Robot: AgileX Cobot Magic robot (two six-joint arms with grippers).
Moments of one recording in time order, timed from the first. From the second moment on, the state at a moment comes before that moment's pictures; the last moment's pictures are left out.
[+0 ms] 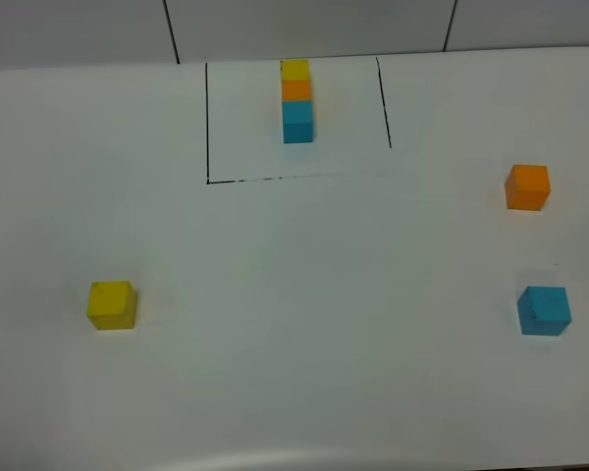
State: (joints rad) left arm 0.00 -0.01 -0.51 -0.13 1.07 0.05; right arm 0.12 -0.01 -0.50 -0.06 1.07 0.10
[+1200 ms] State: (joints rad) left arm 0.00 0.24 -0.54 -0.13 0.93 0.05; right arm 0.12 -0.01 -0.50 -0.06 1.07 0.10
